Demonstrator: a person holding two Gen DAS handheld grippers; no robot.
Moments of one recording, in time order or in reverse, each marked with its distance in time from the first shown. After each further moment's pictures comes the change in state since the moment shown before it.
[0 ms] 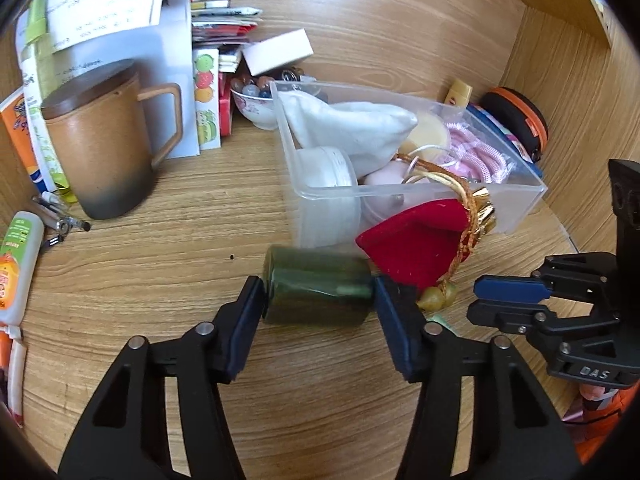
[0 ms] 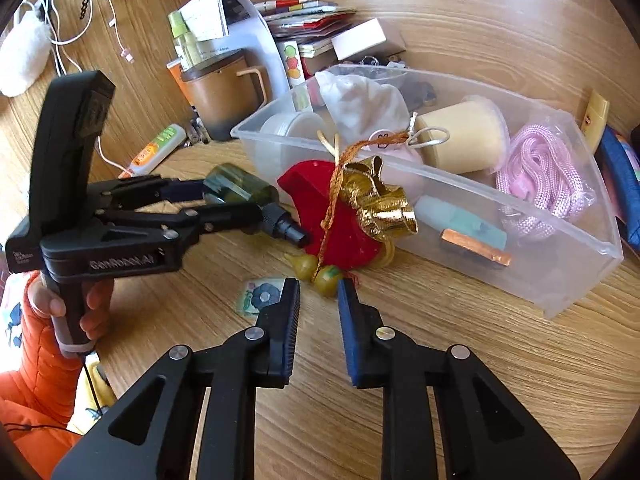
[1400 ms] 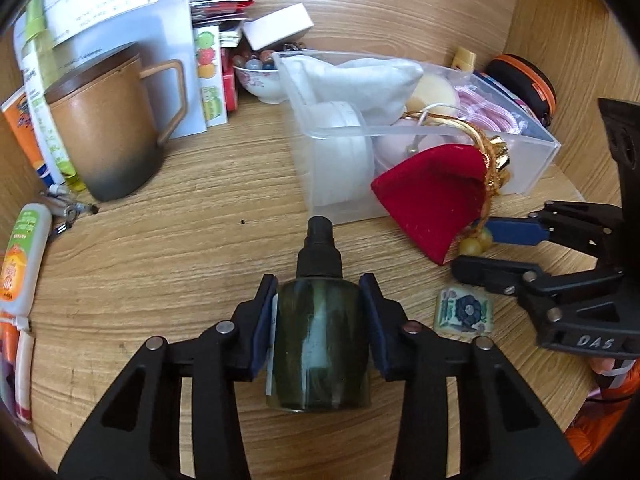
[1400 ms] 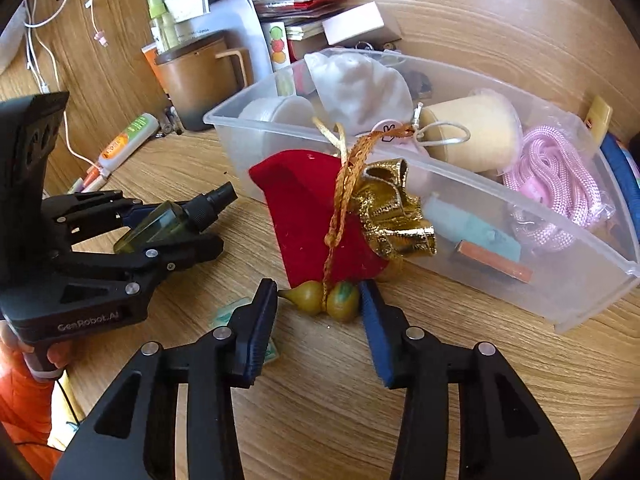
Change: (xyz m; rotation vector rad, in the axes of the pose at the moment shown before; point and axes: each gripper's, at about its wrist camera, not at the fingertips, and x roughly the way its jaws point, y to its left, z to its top) left arm 0.006 0.001 -0.017 0.059 0.053 0.060; right arm 0.021 0.008 0.007 -0.002 -0.001 -0.080
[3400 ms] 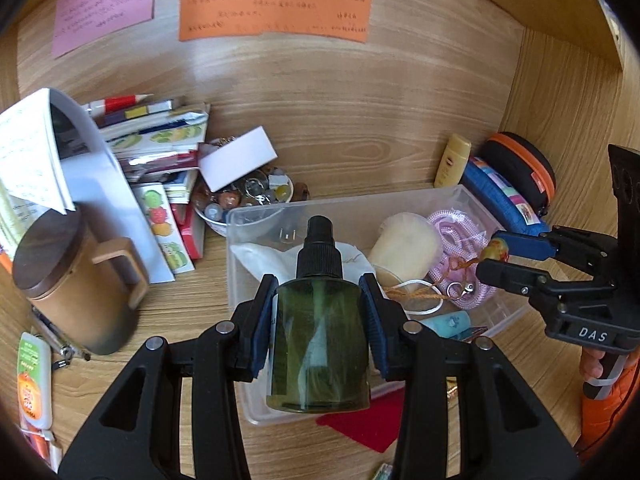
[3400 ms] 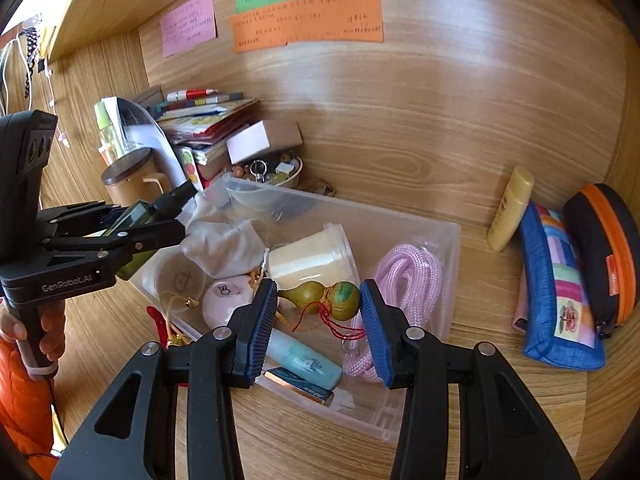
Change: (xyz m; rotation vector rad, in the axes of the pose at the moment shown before) left arm 0.002 -0.030 0.121 0.014 -0.156 -0.018; right arm -0.051 -0.097 0.058 0.031 -0.185 -0.082
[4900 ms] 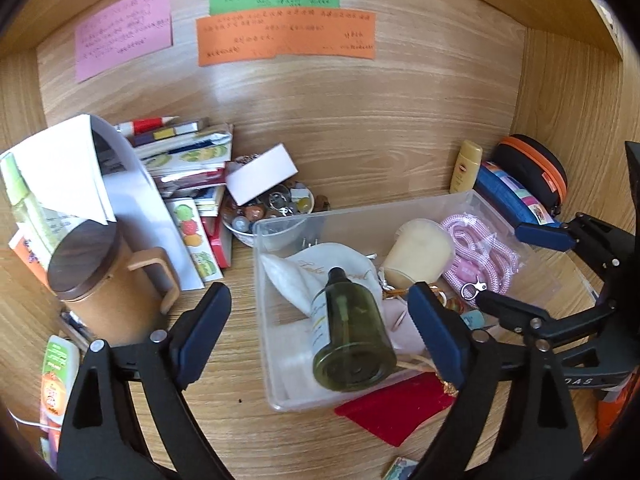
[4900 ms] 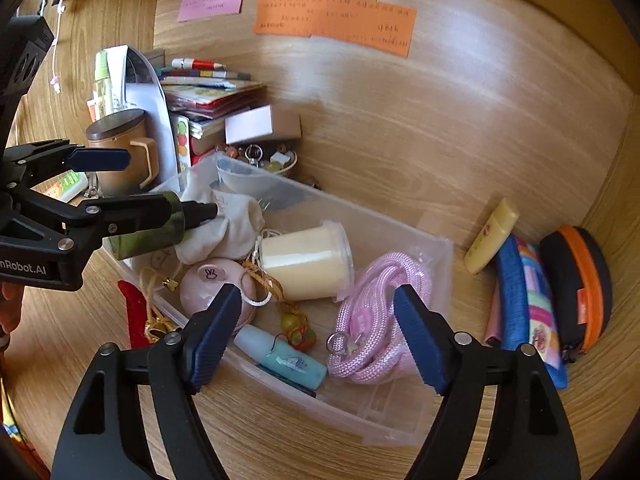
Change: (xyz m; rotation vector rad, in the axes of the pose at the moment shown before) left arm -0.024 -0.004 -0.003 0.027 -0.053 0.100; right arm 0.001 0.036 -0.008 -0.164 -0.028 -0.169
